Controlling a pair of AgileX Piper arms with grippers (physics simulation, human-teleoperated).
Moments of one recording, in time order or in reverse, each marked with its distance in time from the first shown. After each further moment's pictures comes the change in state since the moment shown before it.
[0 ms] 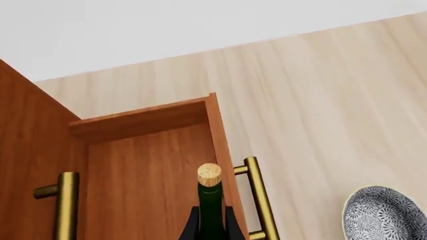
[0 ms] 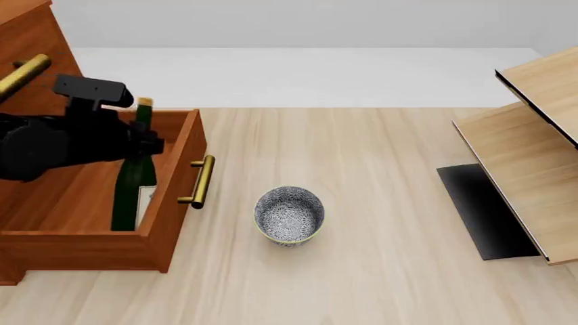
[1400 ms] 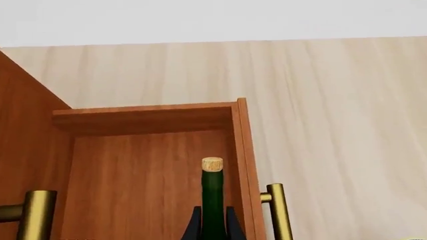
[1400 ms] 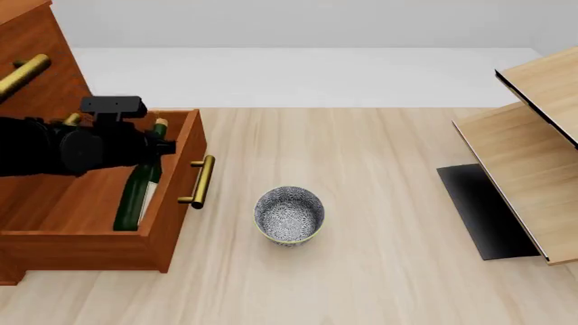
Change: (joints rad) left arm 0.059 0.276 -0.065 -0.162 -0.006; right arm -0.016 0.000 0.024 -0.004 -0.006
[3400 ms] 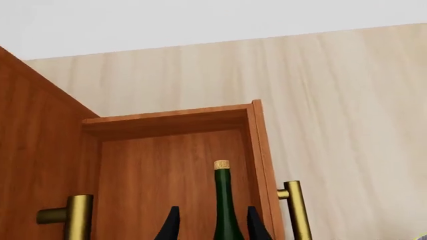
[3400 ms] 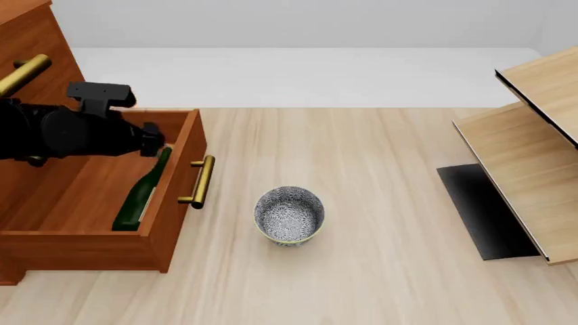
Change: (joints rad) left arm 0.049 -0.038 -0.065 0.139 0.091; right arm -0.001 0.000 0.009 -0.002 0.006
